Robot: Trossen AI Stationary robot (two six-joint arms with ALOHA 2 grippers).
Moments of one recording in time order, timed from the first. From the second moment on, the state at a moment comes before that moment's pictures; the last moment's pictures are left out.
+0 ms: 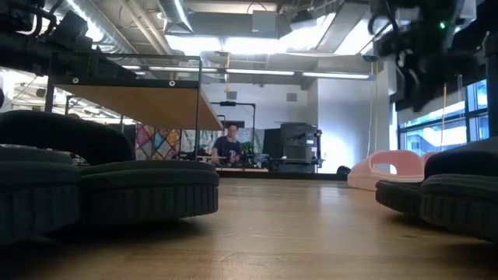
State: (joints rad) left arm 0.08 0.00 0.07 -0.08 -0.58 0.06; right arm 0.06 1.23 0.97 -1.32 0.48 0.24
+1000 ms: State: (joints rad) left arm 0.08 0.00 0.07 -0.13 -0.58 0.06; right arm 0.05 1.33 0.77 -1.16 0.42 0.31
